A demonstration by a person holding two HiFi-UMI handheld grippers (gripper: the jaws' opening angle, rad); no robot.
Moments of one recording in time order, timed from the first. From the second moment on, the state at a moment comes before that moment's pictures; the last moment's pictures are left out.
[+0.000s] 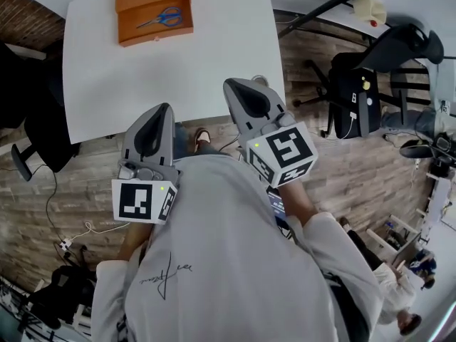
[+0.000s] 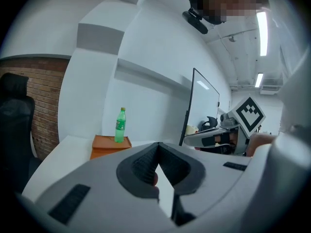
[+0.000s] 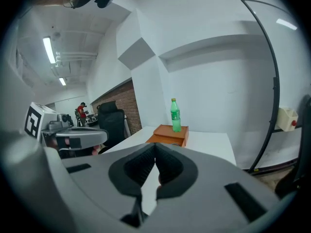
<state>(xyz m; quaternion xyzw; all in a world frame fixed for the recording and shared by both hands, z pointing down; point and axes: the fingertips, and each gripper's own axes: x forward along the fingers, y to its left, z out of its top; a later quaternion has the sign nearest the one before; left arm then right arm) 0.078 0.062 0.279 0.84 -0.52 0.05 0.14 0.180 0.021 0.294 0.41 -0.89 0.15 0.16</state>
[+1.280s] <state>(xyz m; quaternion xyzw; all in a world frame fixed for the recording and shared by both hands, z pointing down) -0.028 -0.053 0.296 0.85 -0.49 0.02 0.18 0.096 -0.121 0.336 0.34 -0.88 0.10 0.32</state>
